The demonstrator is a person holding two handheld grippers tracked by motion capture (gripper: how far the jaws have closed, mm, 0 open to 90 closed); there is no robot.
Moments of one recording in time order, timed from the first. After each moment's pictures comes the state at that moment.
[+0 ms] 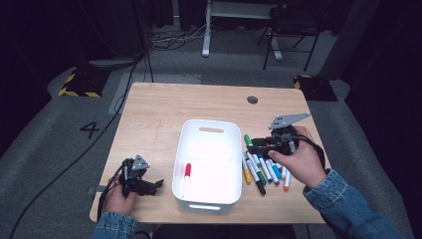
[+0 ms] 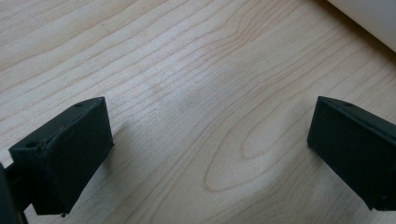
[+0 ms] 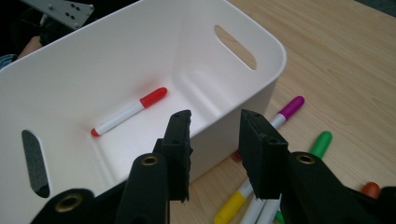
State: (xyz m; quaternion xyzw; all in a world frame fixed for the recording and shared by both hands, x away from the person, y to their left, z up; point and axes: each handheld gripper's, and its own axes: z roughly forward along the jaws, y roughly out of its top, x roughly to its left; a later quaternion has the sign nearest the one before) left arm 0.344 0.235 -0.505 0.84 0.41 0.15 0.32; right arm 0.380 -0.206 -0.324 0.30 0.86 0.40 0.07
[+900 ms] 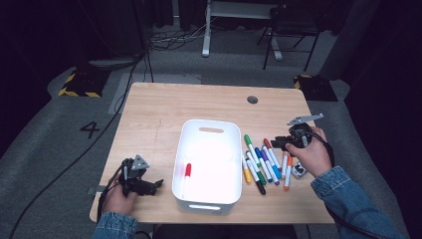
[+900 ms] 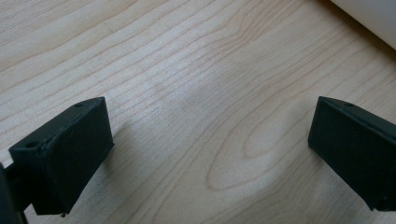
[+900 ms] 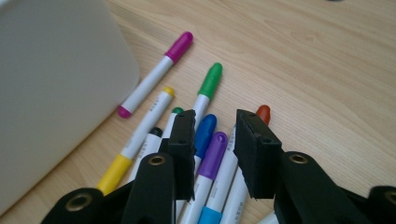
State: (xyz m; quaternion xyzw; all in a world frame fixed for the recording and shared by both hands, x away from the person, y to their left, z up) left arm 0.345 0.237 -0.506 0.84 0.41 0.15 0.32; right arm 0.435 -0.277 -0.390 0.41 0.84 0.33 0.11
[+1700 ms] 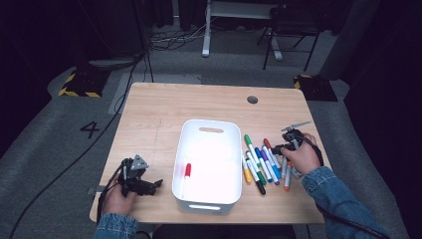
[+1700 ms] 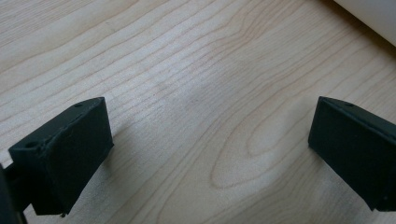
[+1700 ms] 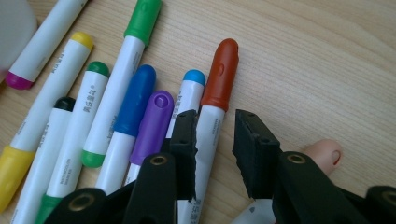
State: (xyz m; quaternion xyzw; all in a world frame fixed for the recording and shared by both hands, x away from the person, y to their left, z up) left arm 0.345 0.239 -0.505 0.84 0.41 0.14 0.32; right arm 0.466 -0.290 -0.458 0.47 0.84 0.26 0.09
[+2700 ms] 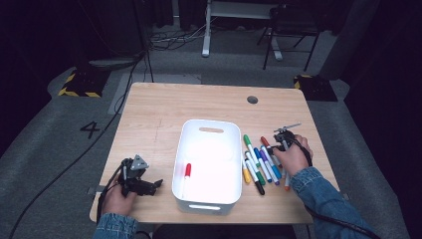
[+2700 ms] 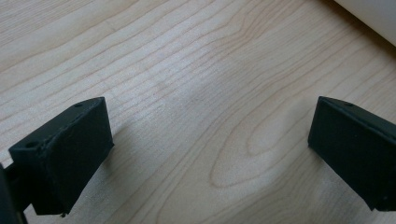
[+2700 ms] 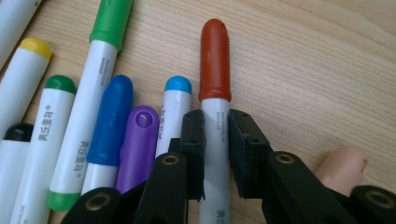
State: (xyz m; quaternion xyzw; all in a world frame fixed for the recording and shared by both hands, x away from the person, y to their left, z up) left arm 0.344 0.238 -0.505 0.84 0.41 0.14 0.32; right arm 0.468 -0.265 -0.473 0.51 0.82 0.23 0.13
